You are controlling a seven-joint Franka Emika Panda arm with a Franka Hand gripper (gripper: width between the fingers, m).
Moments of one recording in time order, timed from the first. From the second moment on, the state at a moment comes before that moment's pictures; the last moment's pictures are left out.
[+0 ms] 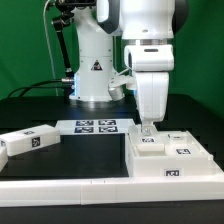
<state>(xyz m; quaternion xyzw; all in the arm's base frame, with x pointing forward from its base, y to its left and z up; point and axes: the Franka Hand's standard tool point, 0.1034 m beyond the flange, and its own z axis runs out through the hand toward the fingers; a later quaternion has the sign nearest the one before) 0.529 0.065 0.057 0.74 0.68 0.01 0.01</state>
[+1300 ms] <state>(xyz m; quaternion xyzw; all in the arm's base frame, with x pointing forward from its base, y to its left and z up) 0.574 0.064 0.070 0.73 0.68 0.01 0.01</state>
